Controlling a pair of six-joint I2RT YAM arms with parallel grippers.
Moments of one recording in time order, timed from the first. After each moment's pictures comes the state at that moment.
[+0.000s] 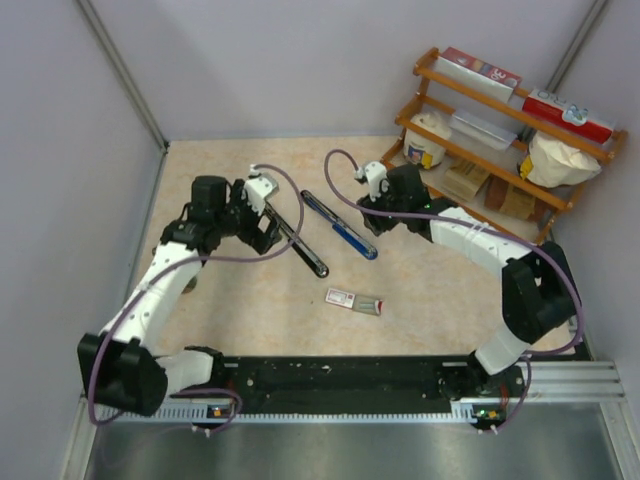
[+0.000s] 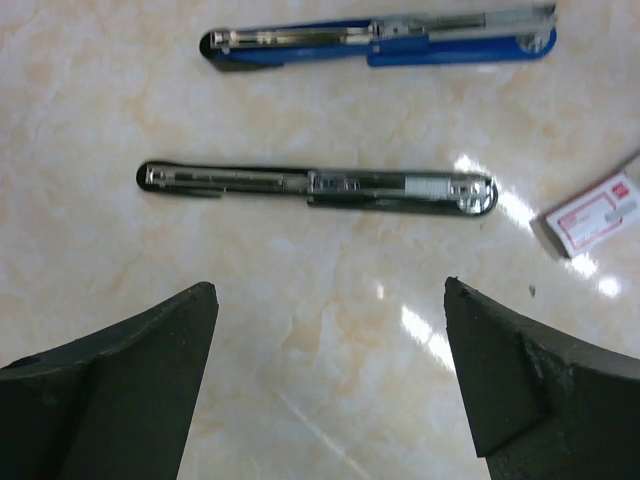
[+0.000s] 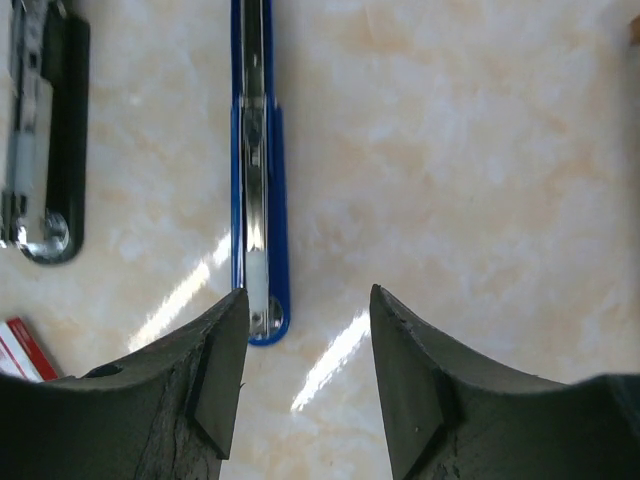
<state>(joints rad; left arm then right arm) -0.21 1.10 0.94 -0.50 0.43 0.44 0.54 1.61 1.19 -0.23 -0.12 -0.20</state>
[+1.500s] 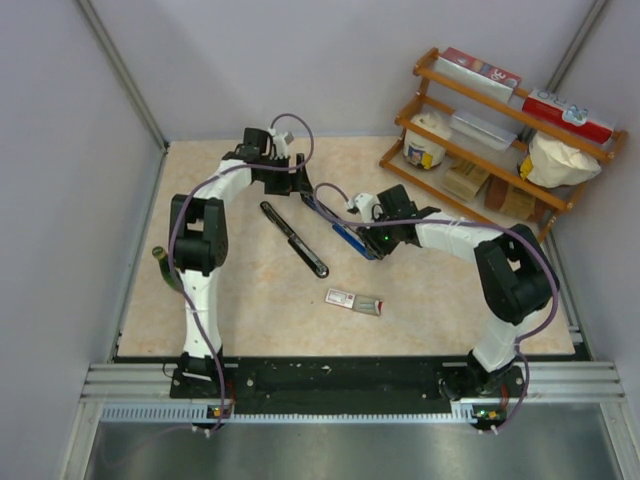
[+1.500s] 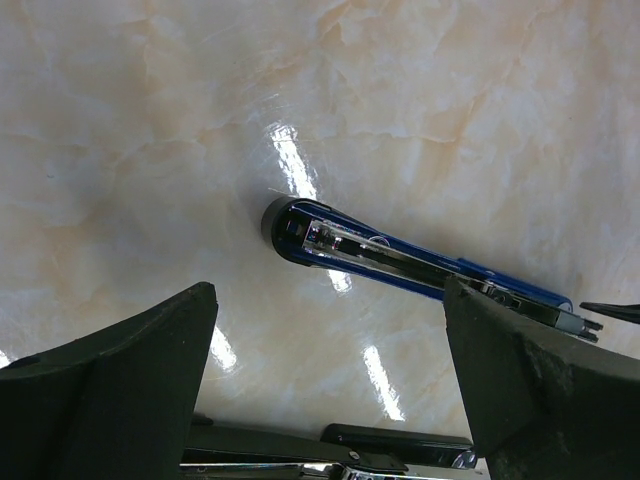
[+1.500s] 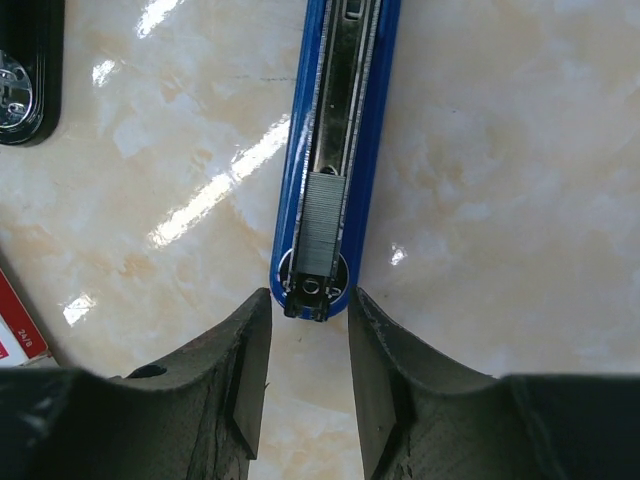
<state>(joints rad) -0.18 2.24 1.83 -0.49 0.54 -0.15 0.51 1.75 1.09 -0.30 -0.27 -0.31</state>
